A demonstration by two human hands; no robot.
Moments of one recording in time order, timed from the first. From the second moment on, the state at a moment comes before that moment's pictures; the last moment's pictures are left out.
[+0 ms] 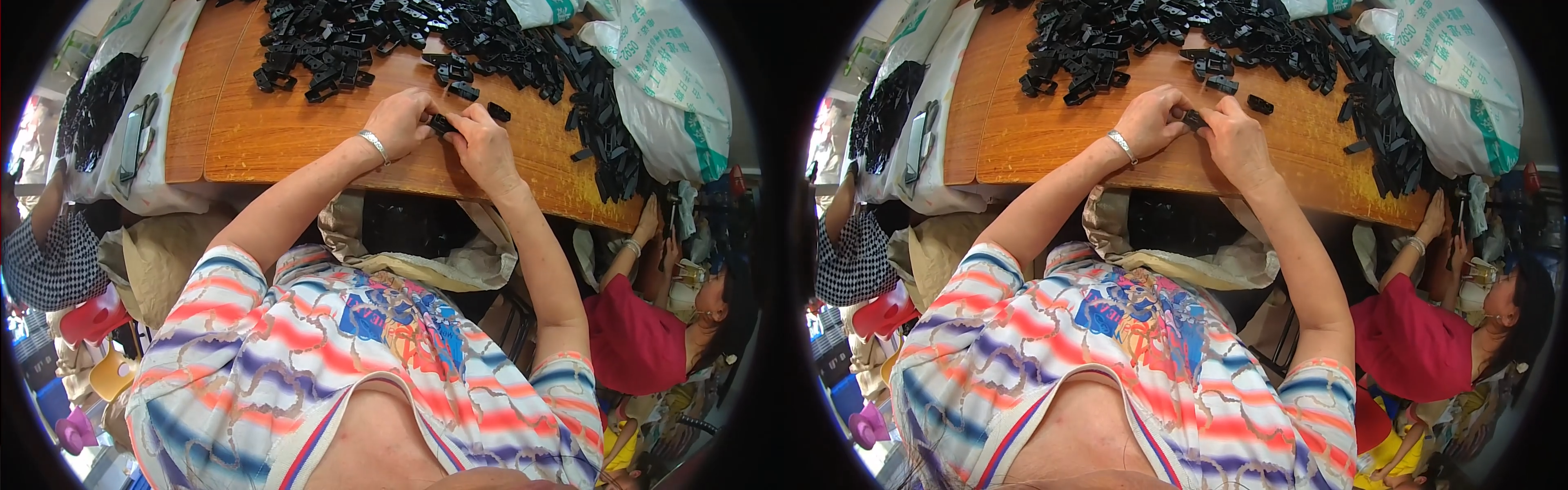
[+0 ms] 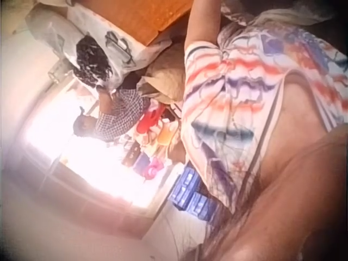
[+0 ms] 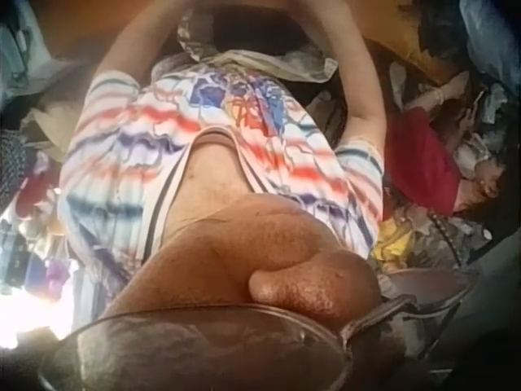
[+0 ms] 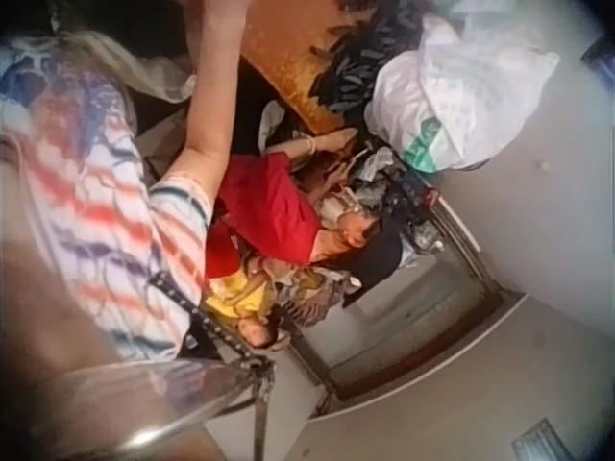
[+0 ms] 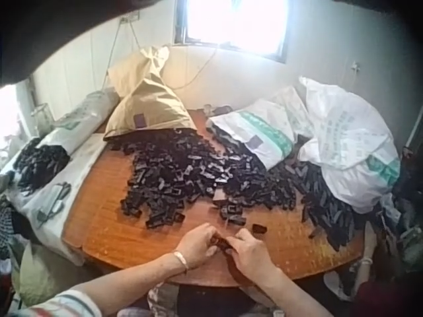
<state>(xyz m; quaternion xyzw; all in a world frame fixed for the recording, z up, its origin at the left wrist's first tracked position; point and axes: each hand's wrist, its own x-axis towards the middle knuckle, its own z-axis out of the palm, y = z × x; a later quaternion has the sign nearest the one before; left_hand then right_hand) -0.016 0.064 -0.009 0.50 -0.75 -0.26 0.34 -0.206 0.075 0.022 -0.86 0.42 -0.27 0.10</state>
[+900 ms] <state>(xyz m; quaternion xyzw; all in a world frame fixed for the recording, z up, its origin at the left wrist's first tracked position) -0.057 0.018 0.028 0.46 -0.87 -0.01 0.17 -0.259 0.055 0.021 -0.76 0.60 -0.26 0.01</state>
